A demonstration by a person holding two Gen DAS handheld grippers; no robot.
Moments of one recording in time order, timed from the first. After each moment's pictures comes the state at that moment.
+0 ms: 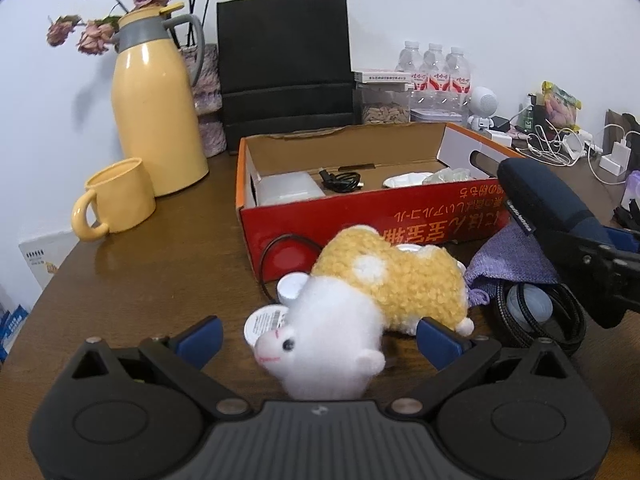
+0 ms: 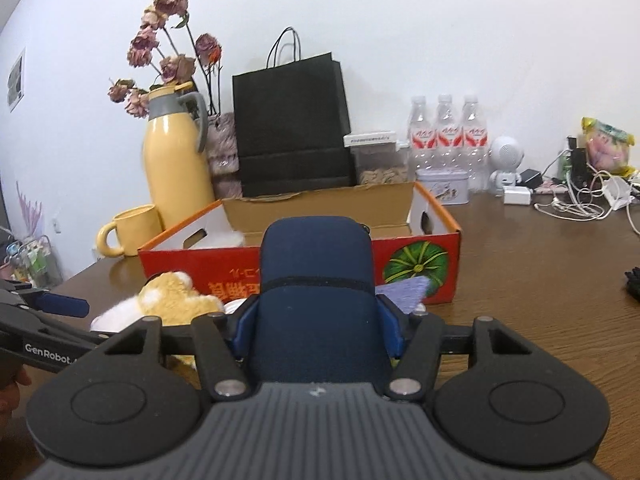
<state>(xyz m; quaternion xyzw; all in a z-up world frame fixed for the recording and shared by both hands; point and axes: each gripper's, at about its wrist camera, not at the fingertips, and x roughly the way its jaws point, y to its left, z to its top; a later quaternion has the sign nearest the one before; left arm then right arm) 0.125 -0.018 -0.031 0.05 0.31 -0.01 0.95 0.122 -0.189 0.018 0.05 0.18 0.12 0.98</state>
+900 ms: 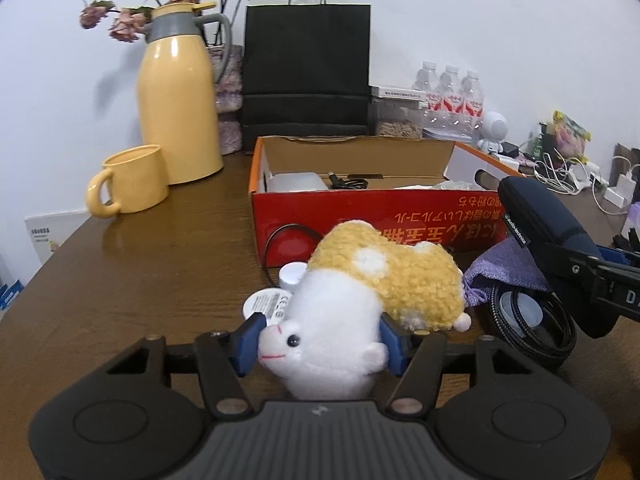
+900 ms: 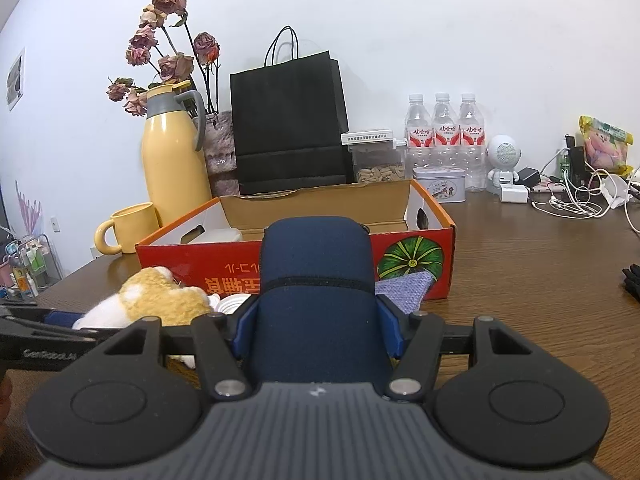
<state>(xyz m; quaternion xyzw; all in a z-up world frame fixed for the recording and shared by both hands) 0.100 -0.017 -0.039 -0.01 0.29 0.01 0.96 0.121 -0.191 0.013 0.05 0.18 0.11 0.98</state>
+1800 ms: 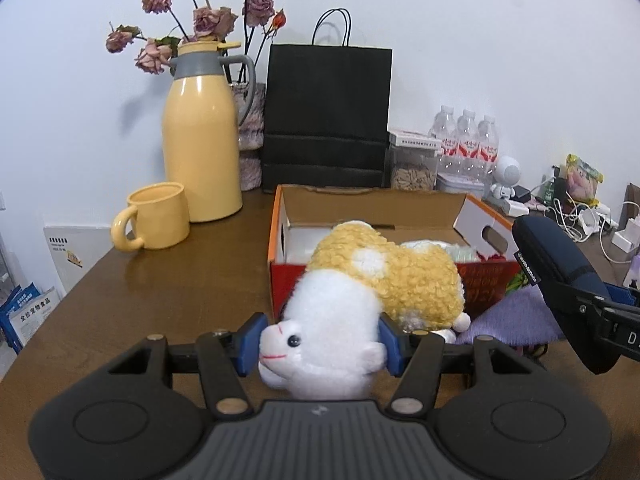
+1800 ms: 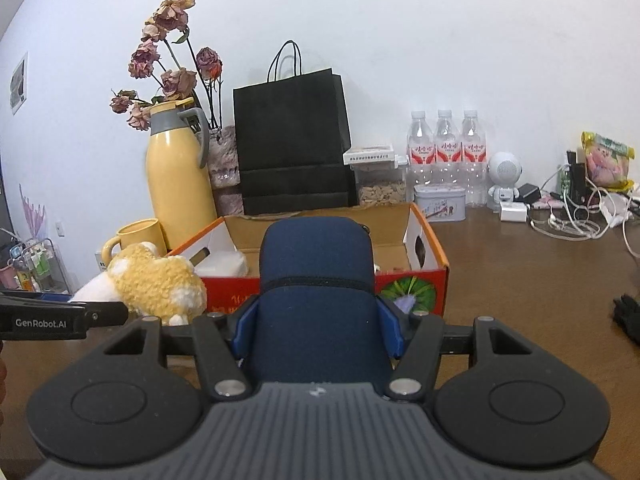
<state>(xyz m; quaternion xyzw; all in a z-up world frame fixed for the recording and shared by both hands) 0.104 -0.015 0.011 -0.02 0.26 0.03 0.97 0.125 -0.197 0.051 0.04 0.18 0.12 0.98</state>
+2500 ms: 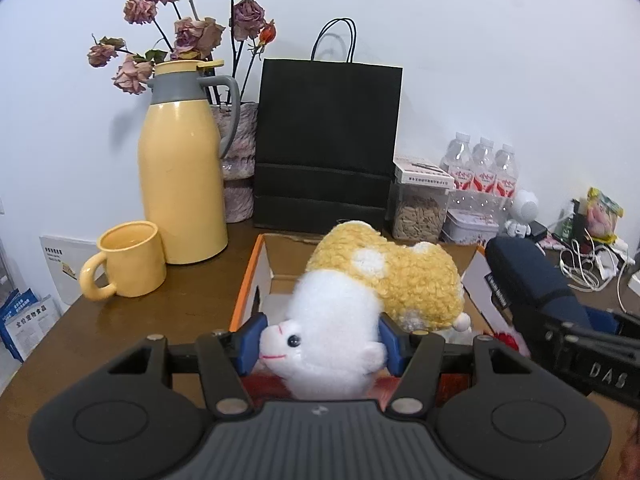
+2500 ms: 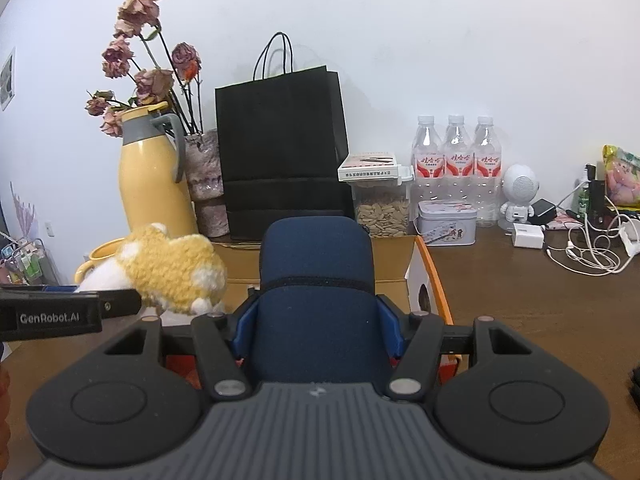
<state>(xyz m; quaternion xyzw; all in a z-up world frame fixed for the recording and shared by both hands) 0.195 -0.038 0.045 -0.04 0.25 0.05 0.97 0.218 -0.196 0.078 0.04 0.20 0.12 0.97</state>
